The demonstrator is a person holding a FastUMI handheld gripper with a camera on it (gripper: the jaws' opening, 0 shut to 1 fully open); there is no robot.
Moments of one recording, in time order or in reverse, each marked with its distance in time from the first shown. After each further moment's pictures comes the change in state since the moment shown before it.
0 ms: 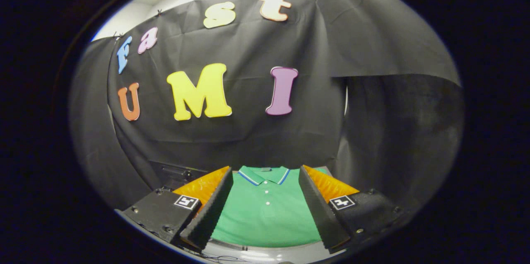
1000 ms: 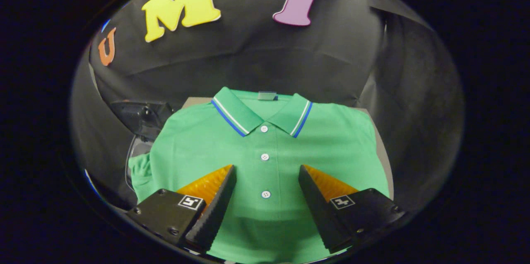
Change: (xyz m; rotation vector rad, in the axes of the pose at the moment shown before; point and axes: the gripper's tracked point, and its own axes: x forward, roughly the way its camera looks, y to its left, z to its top) arm 0.137 -0.004 -0.149 -0.092 0.579 -0.056
